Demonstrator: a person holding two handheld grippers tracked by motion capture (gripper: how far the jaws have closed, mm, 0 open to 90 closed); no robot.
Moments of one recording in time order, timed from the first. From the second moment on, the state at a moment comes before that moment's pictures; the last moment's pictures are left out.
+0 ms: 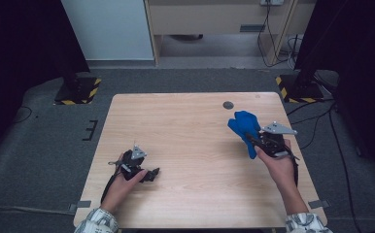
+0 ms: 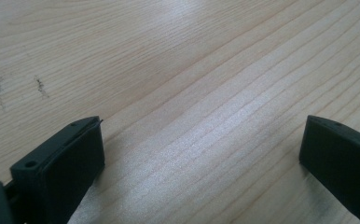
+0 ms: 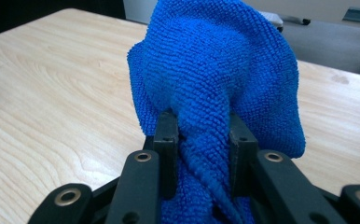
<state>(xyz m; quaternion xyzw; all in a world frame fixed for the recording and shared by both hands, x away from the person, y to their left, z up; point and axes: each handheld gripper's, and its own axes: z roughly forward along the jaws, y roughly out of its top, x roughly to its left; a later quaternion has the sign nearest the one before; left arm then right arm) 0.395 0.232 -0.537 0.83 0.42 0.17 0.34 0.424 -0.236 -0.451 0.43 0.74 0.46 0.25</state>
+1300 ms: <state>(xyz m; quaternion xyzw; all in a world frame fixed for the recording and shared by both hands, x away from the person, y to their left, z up) 0.396 0.232 -0.537 0.83 0.42 0.17 0.34 0.430 -0.087 -0.472 0.34 0.82 0.42 0.20</state>
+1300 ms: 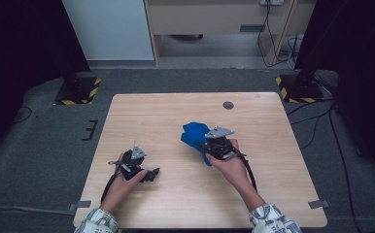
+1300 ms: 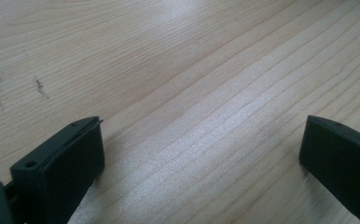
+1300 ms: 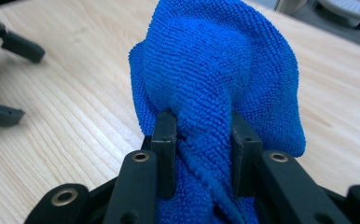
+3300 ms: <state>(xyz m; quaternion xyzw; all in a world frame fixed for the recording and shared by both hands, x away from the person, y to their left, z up) 0.386 0.209 -0.514 0.81 0.41 0.18 0.38 0.405 -0.091 -0.526 0.34 0.86 0.36 0.13</state>
